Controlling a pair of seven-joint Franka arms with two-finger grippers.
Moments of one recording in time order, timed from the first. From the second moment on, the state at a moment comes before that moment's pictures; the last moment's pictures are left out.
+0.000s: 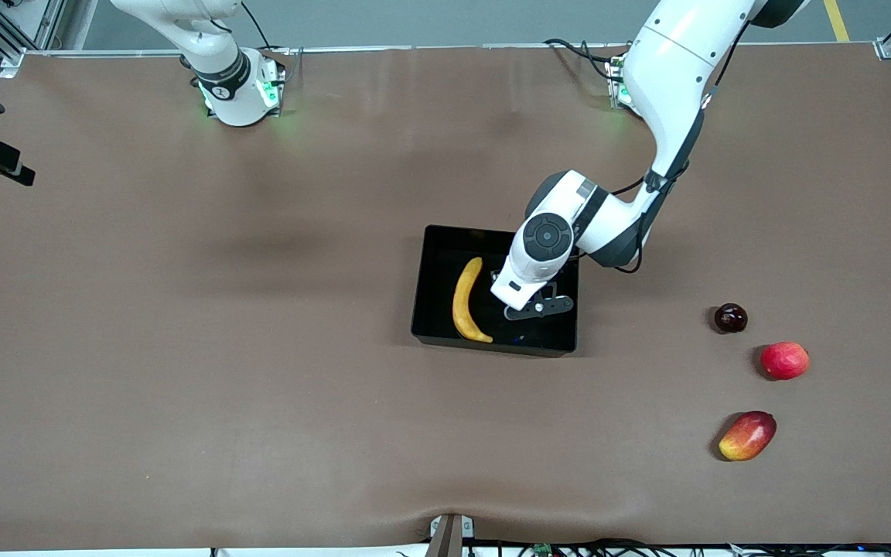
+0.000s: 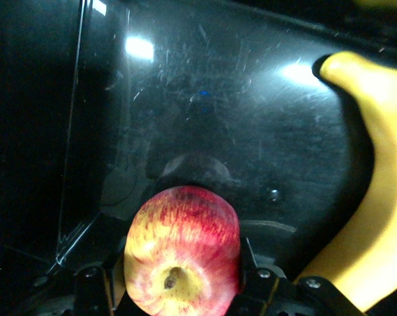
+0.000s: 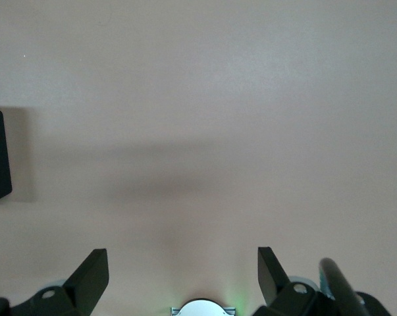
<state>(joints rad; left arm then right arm) -0.45 0.62 -0.19 -1.74 0.04 2.23 -0.79 -0.08 -0.01 -0.06 -1.48 0.06 1.38 -0.07</state>
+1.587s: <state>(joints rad) 0.08 0.64 -0.15 -1.56 0.18 2.19 -0.13 -0.05 0.12 -0.04 -1.48 0.08 1.38 -0.07</state>
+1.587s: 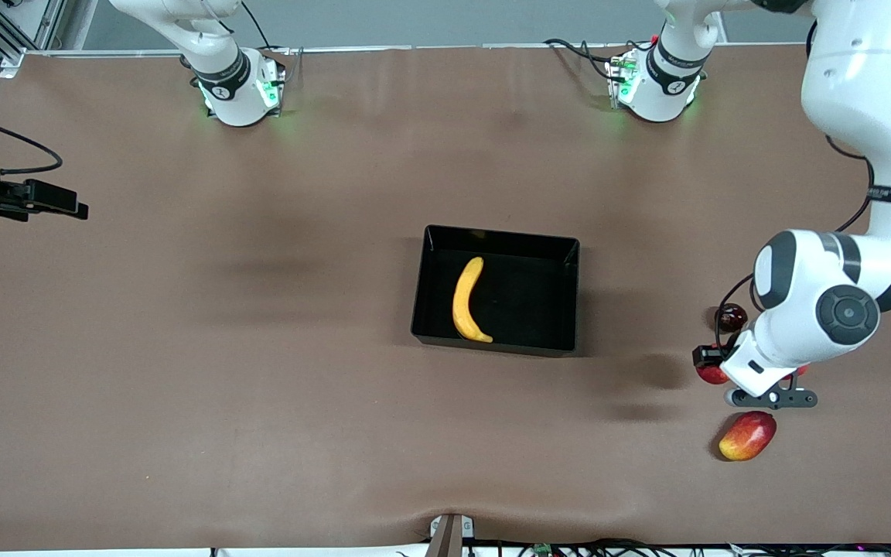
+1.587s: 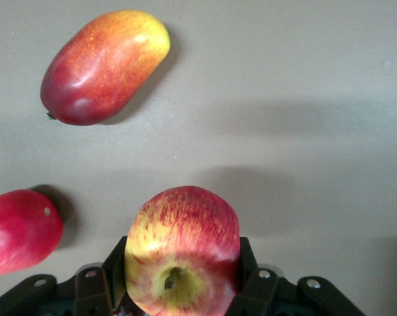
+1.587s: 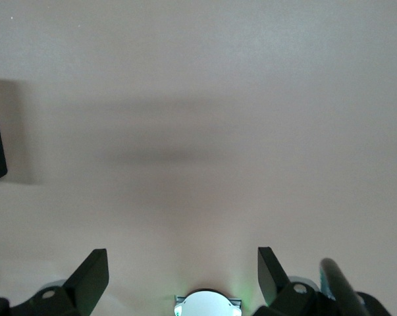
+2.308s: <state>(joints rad) 0.10 0.74 -0.14 -1.55 0.25 2.30 -0.12 -0.03 0.12 -0.04 -1.48 0.09 1.38 -0.07</state>
